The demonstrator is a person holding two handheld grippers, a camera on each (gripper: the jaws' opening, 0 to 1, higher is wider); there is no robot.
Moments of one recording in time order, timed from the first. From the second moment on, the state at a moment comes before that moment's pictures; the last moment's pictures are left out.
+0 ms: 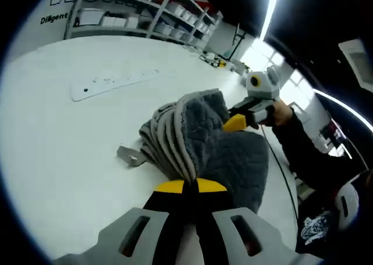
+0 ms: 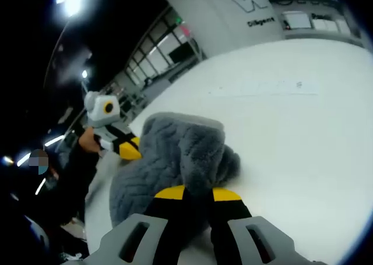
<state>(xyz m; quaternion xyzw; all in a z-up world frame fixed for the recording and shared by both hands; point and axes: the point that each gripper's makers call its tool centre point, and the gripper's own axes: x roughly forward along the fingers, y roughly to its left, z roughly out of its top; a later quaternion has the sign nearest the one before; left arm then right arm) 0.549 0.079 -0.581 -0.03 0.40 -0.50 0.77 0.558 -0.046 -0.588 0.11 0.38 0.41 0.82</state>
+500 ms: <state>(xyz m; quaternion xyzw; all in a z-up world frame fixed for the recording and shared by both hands) 0.547 0.081 -0.582 -0.05 0.36 -0.48 0.80 0.553 -0.044 -0.585 0.11 0.35 0.41 0.84</state>
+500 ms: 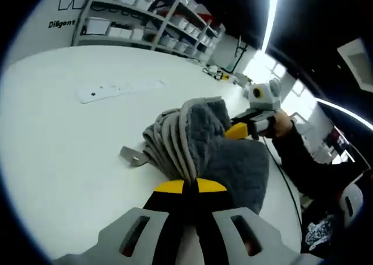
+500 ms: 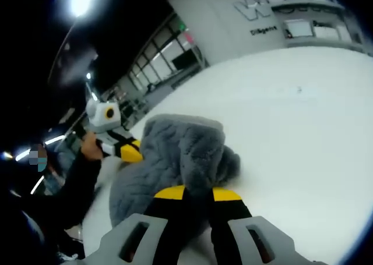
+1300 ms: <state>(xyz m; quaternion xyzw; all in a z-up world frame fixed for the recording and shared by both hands) 0.540 0.084 -0.581 -0.08 0.36 -0.45 0.82 0.545 -0.043 -0.582 0.11 0.34 0.41 0.84</state>
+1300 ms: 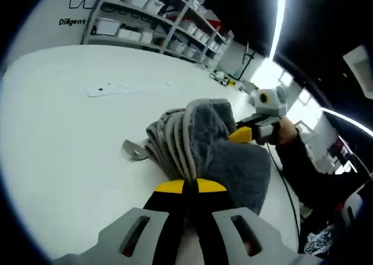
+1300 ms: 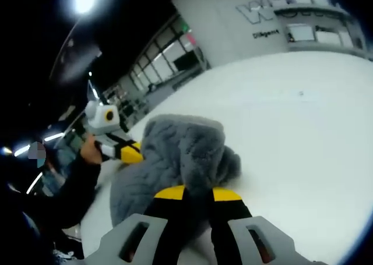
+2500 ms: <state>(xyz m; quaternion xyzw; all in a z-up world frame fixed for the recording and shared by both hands) 0.567 0.105 -0.544 -0.06 0.20 -0.40 0.89 0.556 -0.058 -0.551 0.04 0.22 0.41 0.88</state>
